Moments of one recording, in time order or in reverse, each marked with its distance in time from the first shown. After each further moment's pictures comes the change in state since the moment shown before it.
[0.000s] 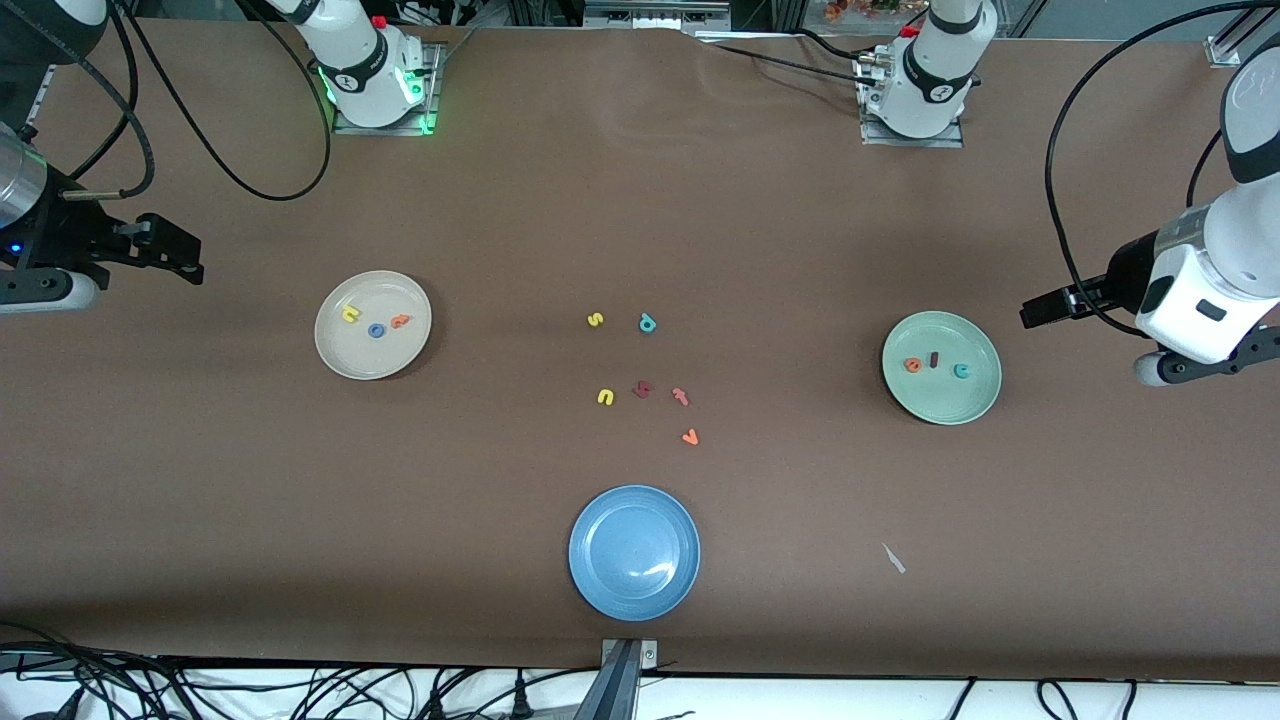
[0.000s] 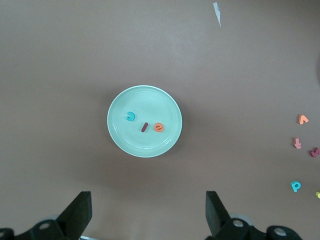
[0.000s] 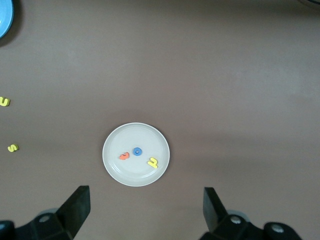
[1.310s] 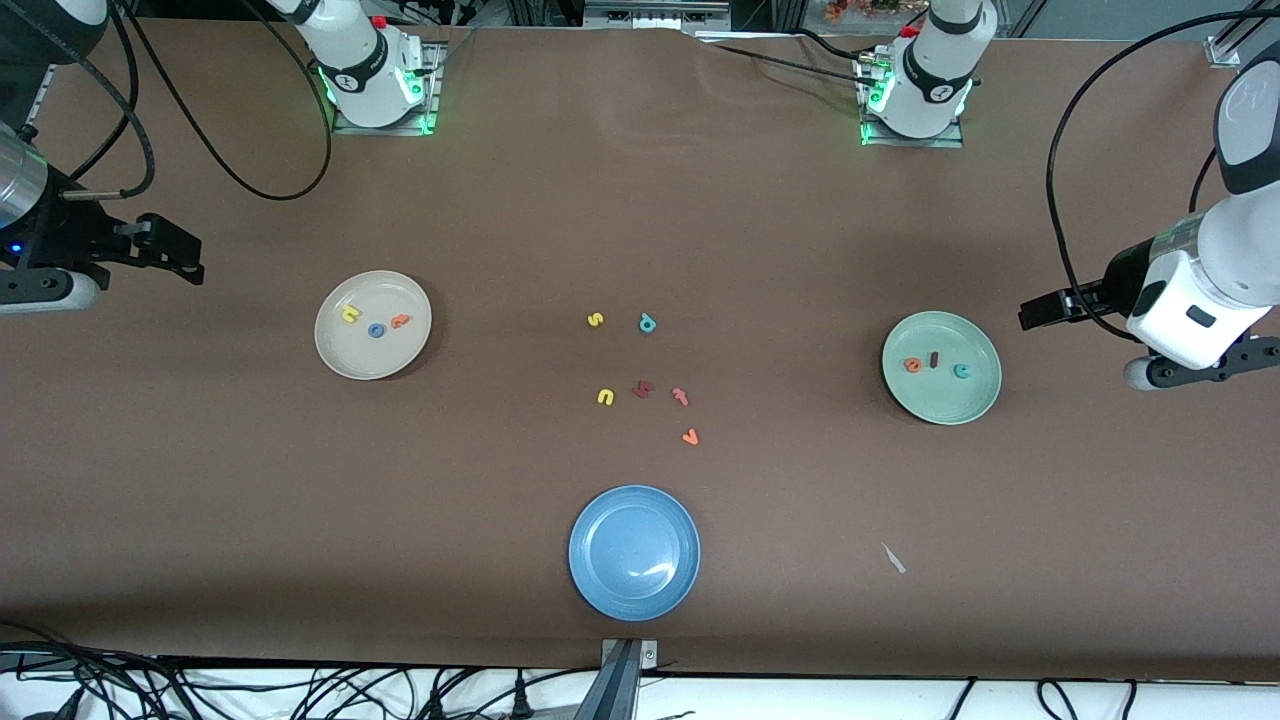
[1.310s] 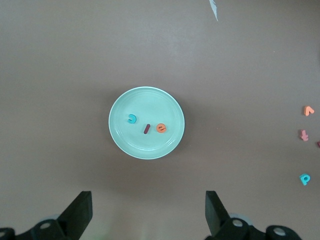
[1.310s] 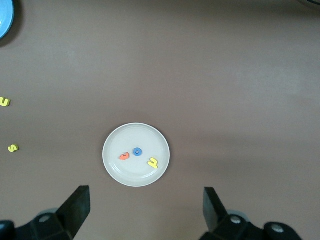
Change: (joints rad) left arm 0.007 0.010 -0.005 -0.005 0.012 0.006 0.096; right arm 0.000 0.000 0.001 0.000 0.000 0.002 0.000
